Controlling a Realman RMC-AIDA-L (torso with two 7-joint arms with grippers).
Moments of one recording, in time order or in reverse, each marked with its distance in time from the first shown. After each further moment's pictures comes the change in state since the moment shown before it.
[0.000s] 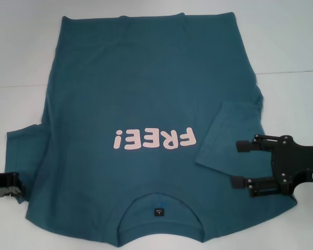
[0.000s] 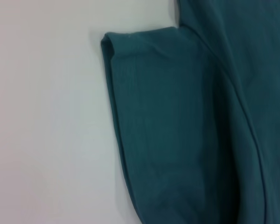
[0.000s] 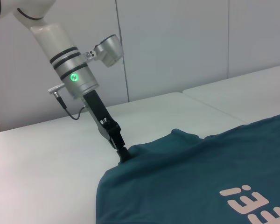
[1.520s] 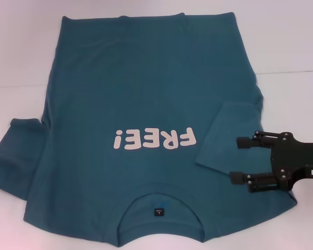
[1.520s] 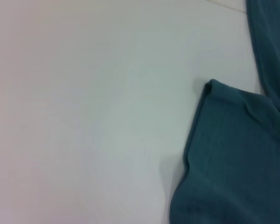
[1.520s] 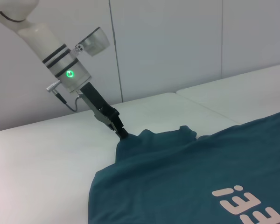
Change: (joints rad) left arm 0.062 -0.003 -0.010 0.057 0.010 -0.204 -0.035; right arm 0.004 0.000 0.001 0.000 0.002 0.018 0.004
